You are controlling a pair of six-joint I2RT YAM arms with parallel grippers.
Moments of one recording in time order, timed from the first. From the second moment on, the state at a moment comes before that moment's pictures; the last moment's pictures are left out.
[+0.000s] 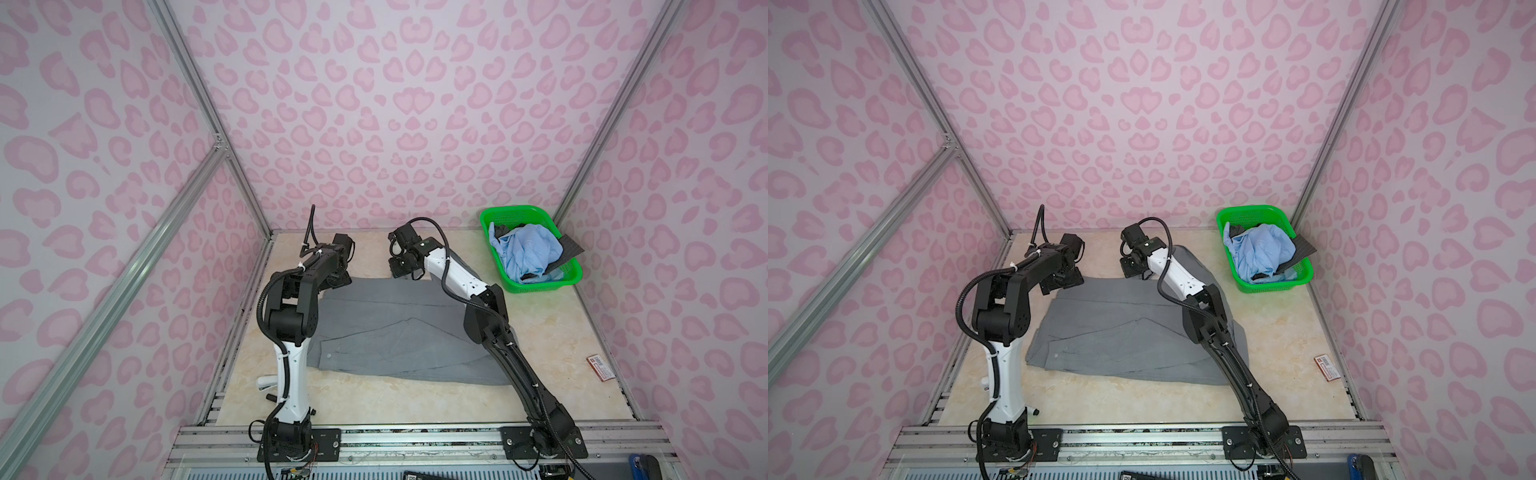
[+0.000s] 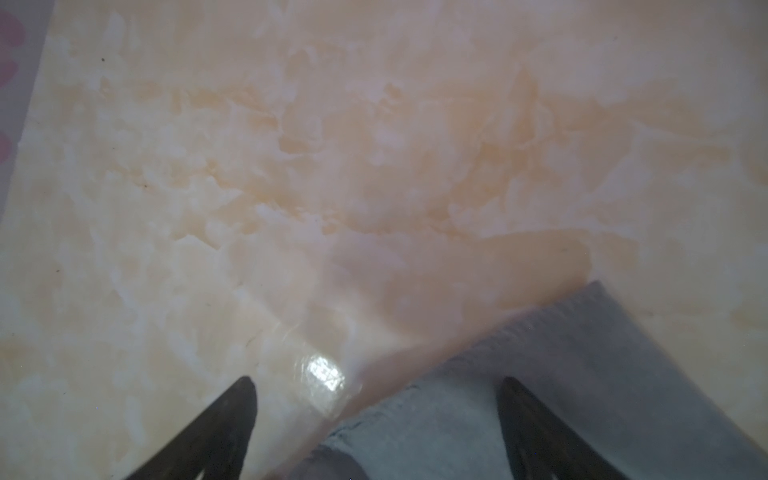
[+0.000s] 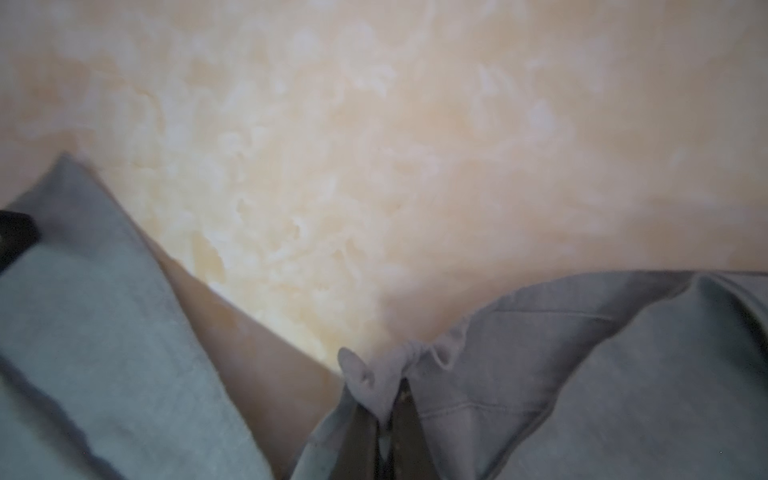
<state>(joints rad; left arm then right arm) -0.18 2.20 1.69 -0.87 -0.43 -0.64 0.59 2.70 2.65 -0.92 -0.09 0.16</state>
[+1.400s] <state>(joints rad) -0.17 2.25 1.89 -0.92 -0.39 -0.65 0.37 1.62 1.64 -0.24 -0.01 0.51</state>
